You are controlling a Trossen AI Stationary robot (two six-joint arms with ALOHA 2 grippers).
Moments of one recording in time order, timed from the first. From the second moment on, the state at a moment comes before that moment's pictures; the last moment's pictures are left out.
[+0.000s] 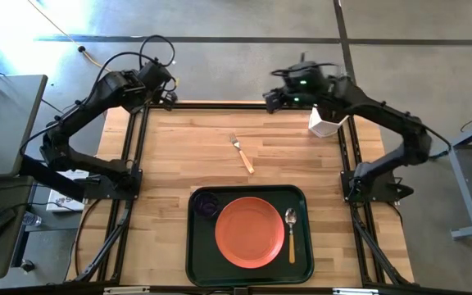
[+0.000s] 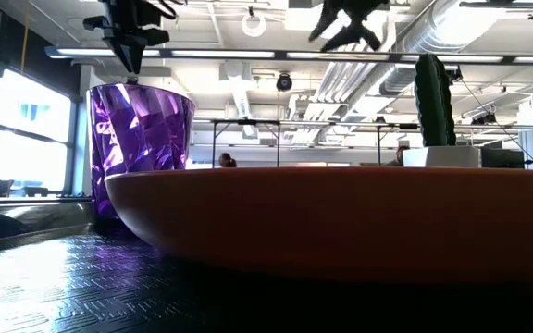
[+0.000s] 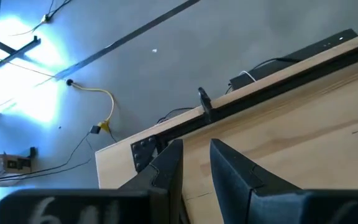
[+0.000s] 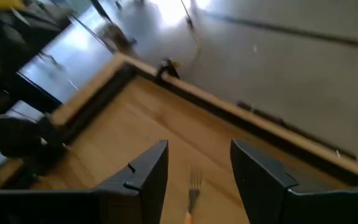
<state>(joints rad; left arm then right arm) 0.67 1.29 1.49 -1.26 -0.63 -0.30 -0.45 1.43 1.54 -0.66 0.12 0.48</state>
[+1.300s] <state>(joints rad) 0.69 1.29 1.49 -1.26 -0.57 -0.28 -0.24 2.01 1.61 -0.78 0.05 0.61</state>
